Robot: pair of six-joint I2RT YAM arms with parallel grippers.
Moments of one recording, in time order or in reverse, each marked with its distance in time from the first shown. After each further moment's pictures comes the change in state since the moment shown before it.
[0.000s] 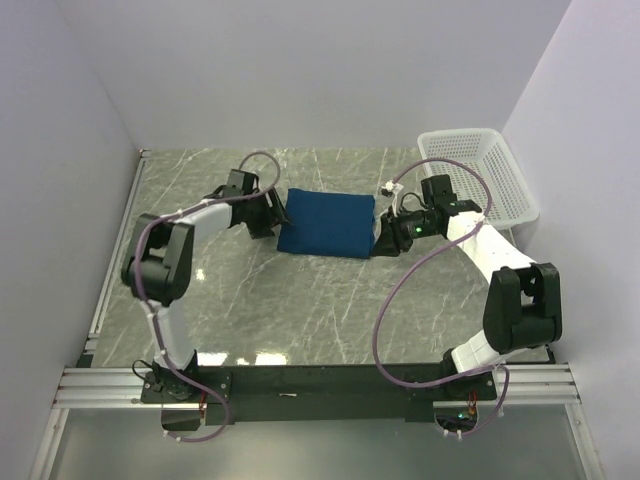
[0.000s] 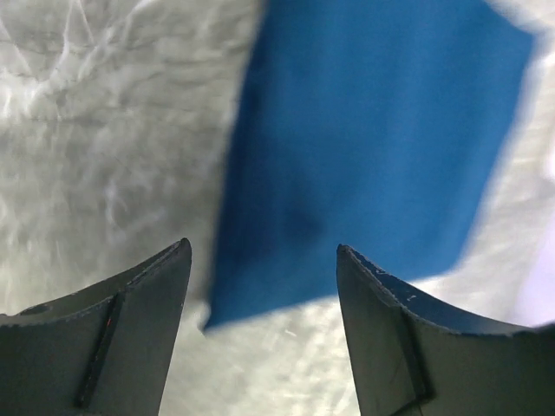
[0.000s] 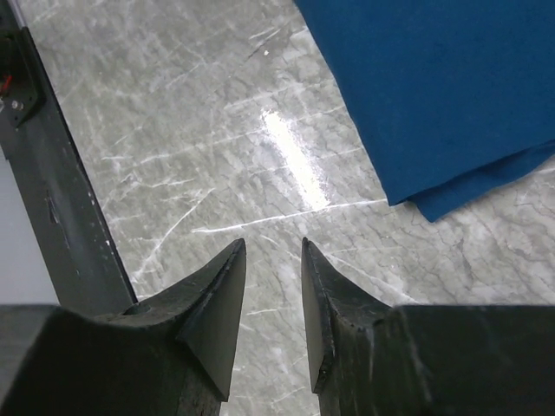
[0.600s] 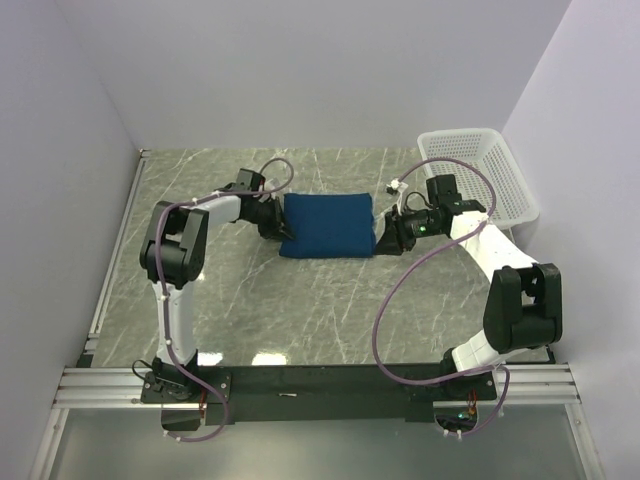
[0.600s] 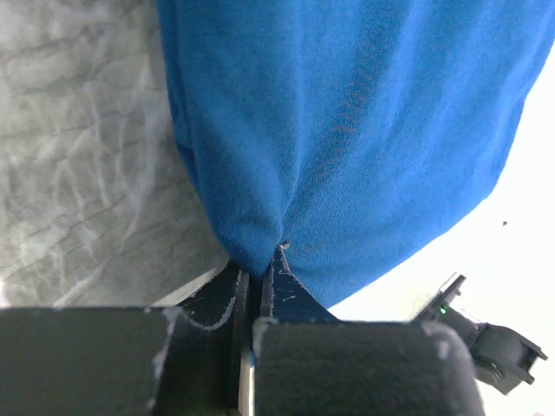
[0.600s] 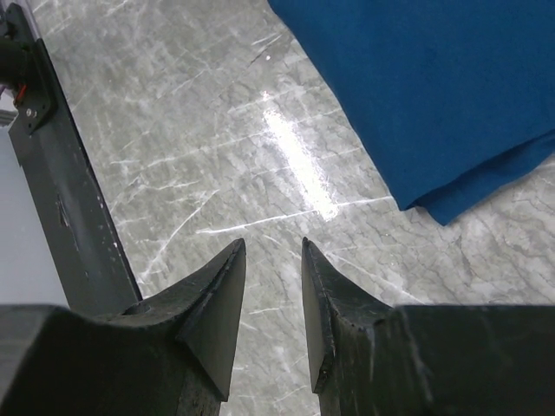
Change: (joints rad) left arm 0.003 0.248 0.198 -0.161 0.265 0.165; right arm -0.037 0.000 0.000 -0.006 -0.040 -0.002
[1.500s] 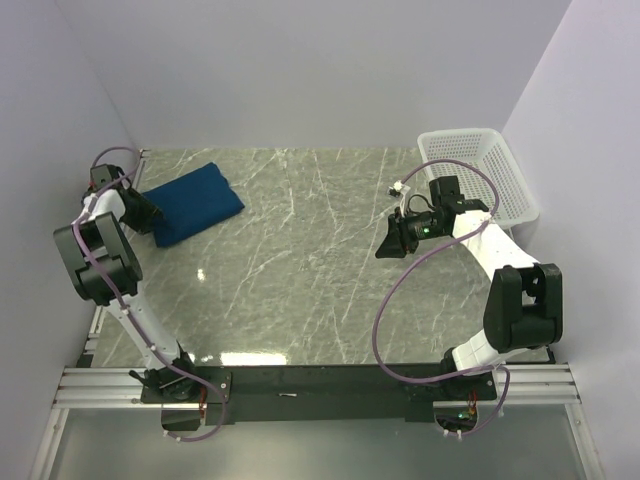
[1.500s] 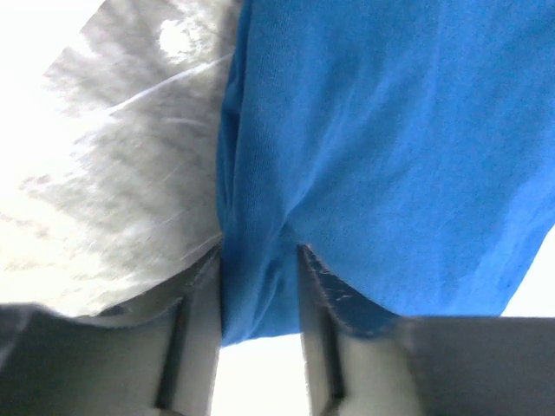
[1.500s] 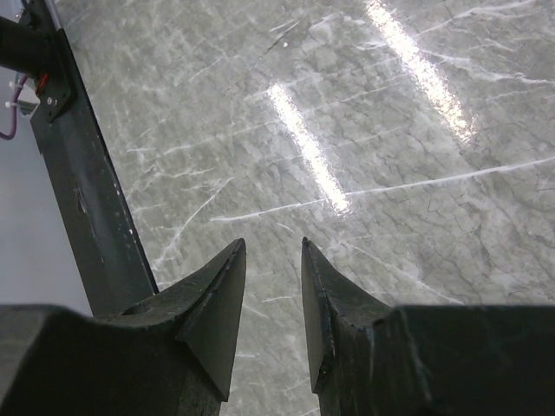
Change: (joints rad) left arm 0.712 -0.130 0.031 -0.142 -0.404 -0.021; right arm -0.025 0.002 0.006 -0.076 -0.042 -0.053
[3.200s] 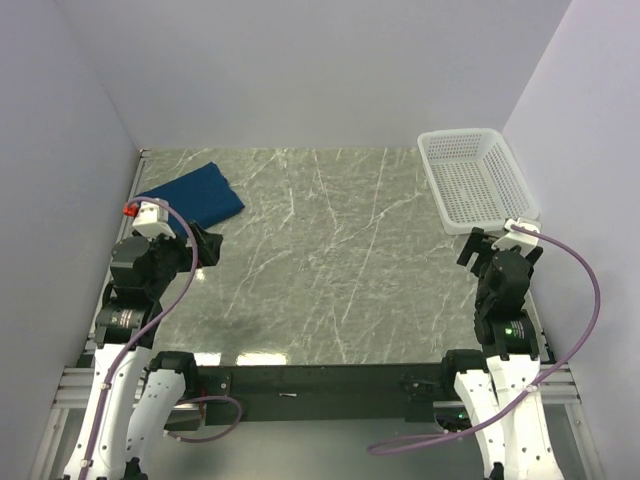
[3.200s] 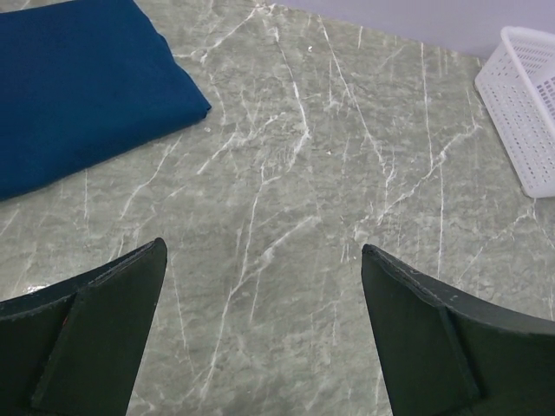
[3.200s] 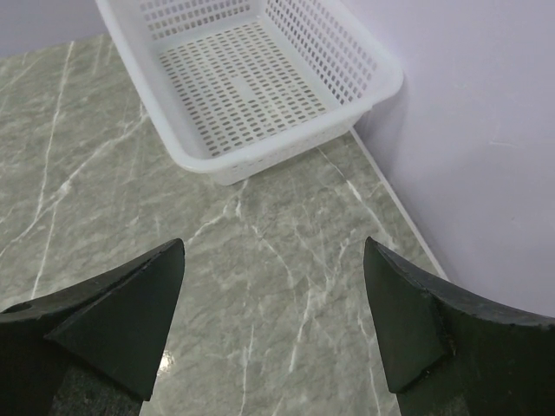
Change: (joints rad) left arm -0.488 -1.415 -0.702 0.060 -0.024 0.211; right arm -0.106 -1.049 -0.482 0.341 1.334 0.552
